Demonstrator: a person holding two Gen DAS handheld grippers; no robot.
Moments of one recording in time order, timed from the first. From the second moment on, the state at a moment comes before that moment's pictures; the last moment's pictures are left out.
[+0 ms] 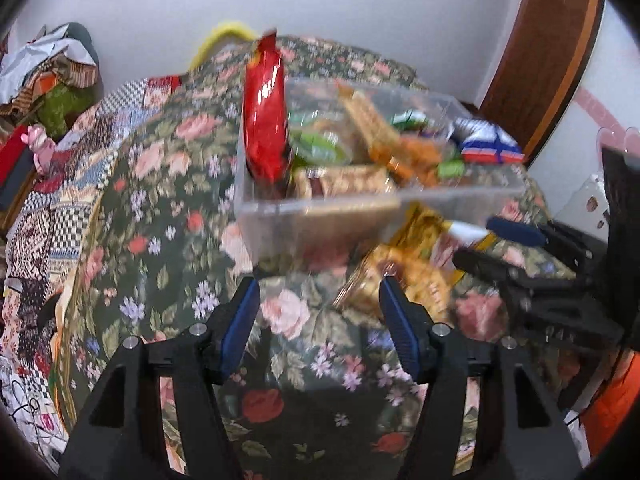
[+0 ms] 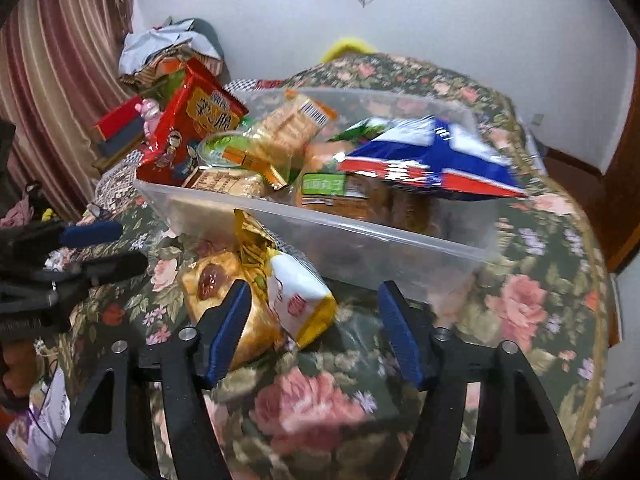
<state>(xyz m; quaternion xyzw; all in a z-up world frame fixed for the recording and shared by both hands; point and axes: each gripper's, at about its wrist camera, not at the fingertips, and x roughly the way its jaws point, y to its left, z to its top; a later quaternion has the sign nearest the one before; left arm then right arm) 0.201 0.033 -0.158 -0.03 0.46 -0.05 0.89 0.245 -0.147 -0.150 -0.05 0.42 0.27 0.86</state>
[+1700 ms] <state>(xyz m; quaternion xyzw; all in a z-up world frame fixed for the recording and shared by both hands) 0.237 -0.022 -0.199 -0.08 0.49 -0.07 0.87 0.203 -0.221 -0.153 0.02 0.39 0.23 0.89</state>
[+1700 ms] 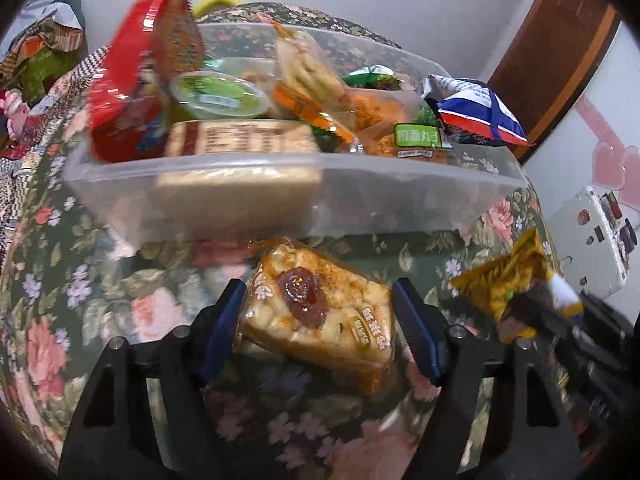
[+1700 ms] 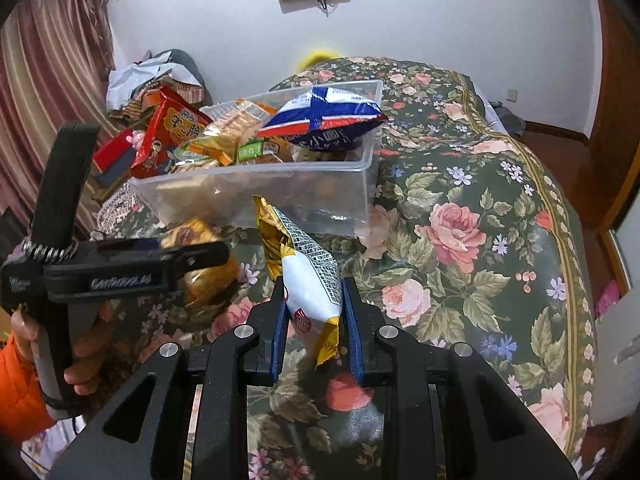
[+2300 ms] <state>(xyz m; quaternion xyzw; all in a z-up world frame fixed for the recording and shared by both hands) 0.211 -0.005 -0.181 -0.05 0.48 -0.07 0.87 0.198 -0.206 -0.132 0.02 0.37 0.24 0.90</state>
